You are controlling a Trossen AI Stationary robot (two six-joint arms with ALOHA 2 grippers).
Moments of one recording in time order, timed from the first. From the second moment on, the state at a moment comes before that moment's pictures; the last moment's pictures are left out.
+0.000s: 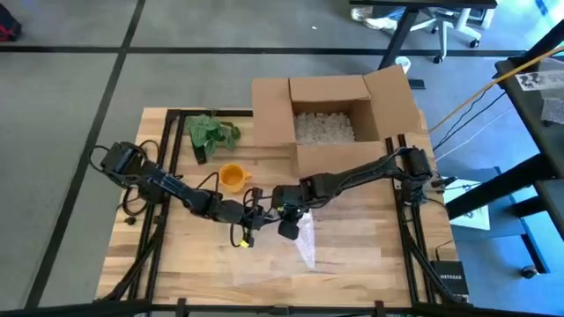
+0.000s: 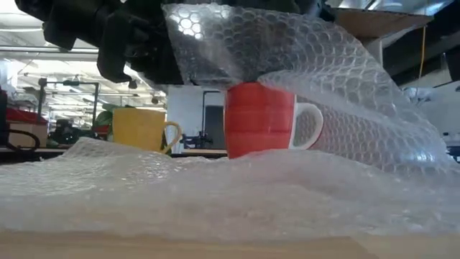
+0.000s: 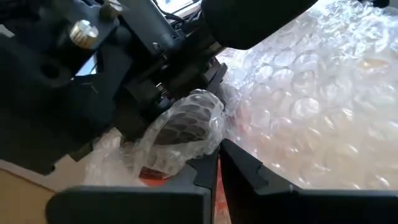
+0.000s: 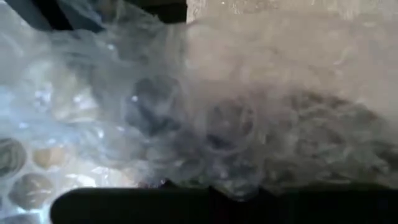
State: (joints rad) left arm -0.35 1.62 0.68 0.54 -0.37 0.29; right arm 0.16 1.96 1.35 -0.46 -0.22 0.47
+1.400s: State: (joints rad) left arm -0.43 1.54 0.68 0.40 -0.47 0.27; right arm 0.18 1.97 1.44 -0.59 -0.14 0.44
